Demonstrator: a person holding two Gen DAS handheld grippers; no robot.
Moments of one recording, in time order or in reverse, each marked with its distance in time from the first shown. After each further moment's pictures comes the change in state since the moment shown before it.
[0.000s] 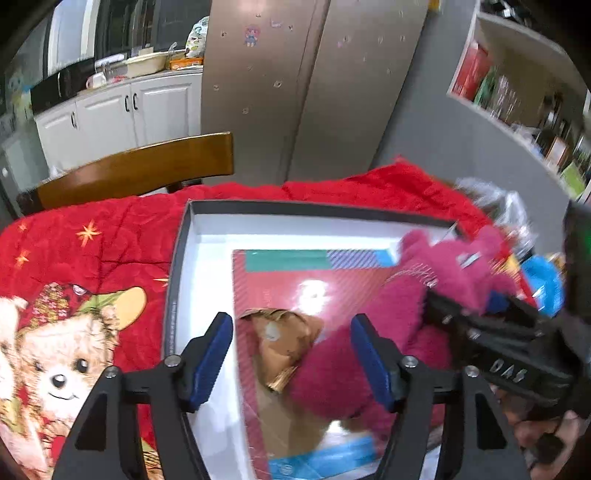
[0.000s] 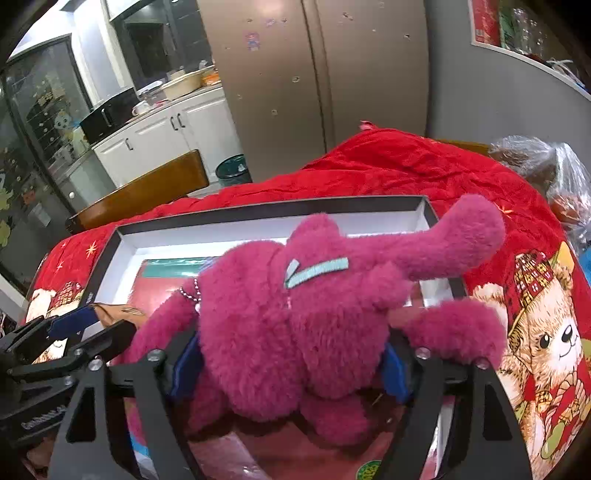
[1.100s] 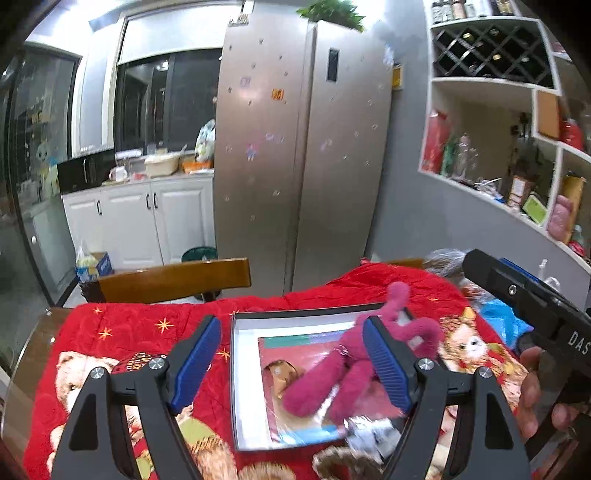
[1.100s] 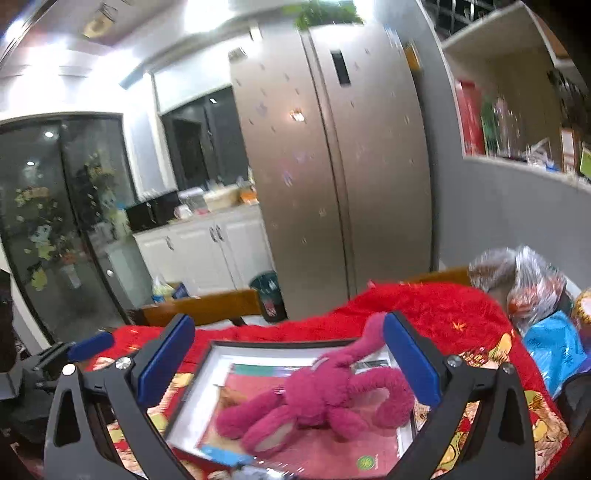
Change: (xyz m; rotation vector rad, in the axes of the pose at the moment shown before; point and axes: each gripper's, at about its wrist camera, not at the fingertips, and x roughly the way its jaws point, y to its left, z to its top) left arm -0.177 -0.043 -0.010 0.125 -0.376 0.070; right arm -0.229 0.038 -0.001 -0.032 -0.504 0.117
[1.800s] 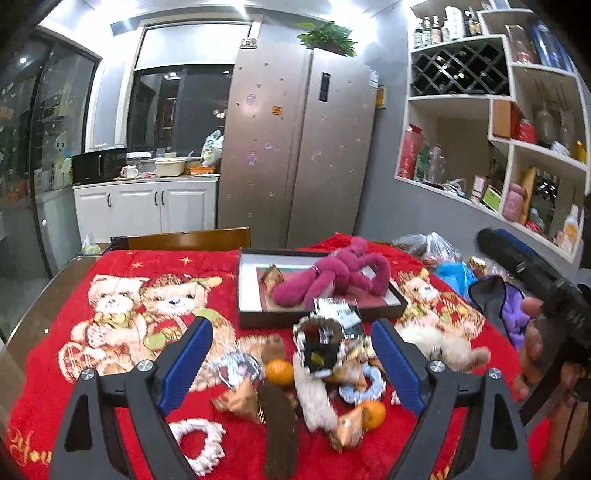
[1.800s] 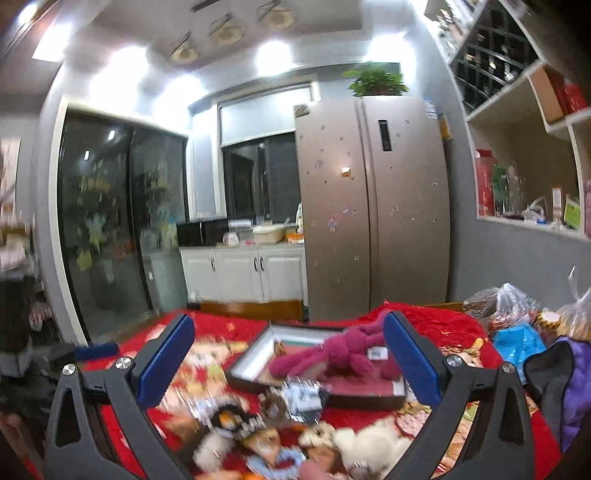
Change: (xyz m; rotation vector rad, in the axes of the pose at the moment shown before) left arm -0.147 -0.007 -0.142 -0.034 -0.070 -0.032; right arm -0.195 0.040 -0.106 -0.214 -0.144 0.082
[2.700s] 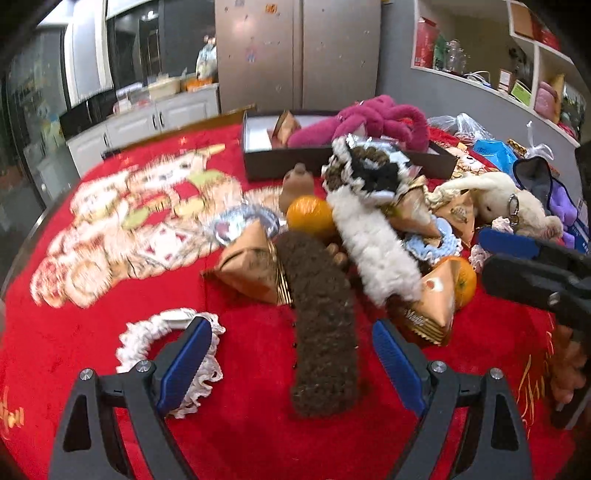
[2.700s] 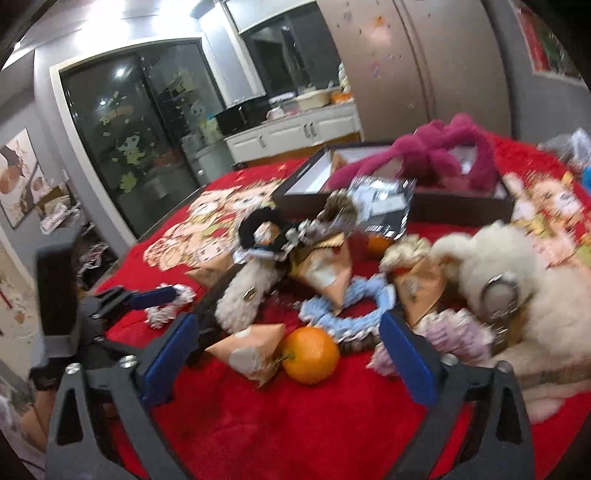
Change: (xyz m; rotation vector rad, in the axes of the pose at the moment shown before) left arm 0.078 0.013 -0.099 0.070 0.400 0.085; right arm 0.095 0.004 -0.143 0.204 0.539 0.341
